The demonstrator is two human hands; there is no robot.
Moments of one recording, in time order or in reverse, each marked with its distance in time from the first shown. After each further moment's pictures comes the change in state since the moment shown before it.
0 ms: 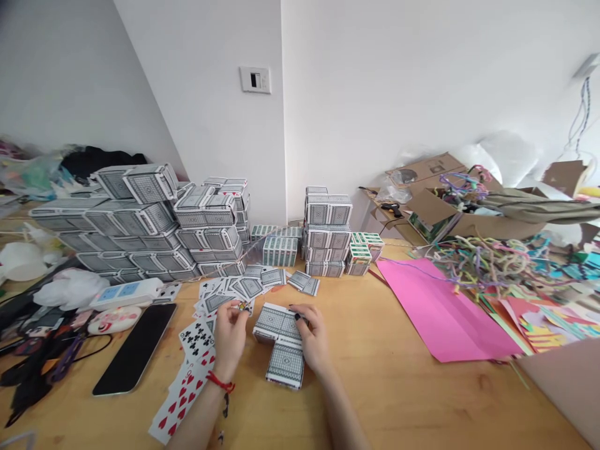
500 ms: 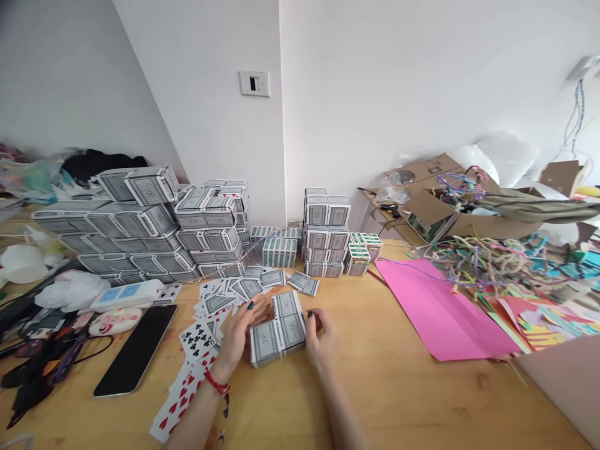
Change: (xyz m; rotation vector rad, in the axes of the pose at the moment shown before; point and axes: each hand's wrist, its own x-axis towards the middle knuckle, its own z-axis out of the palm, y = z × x) left_hand -0.002 0.007 0.000 -0.401 -0.522 -0.131; right_hand -0.010 0.002 -0.005 -0.213 0.299 0.020
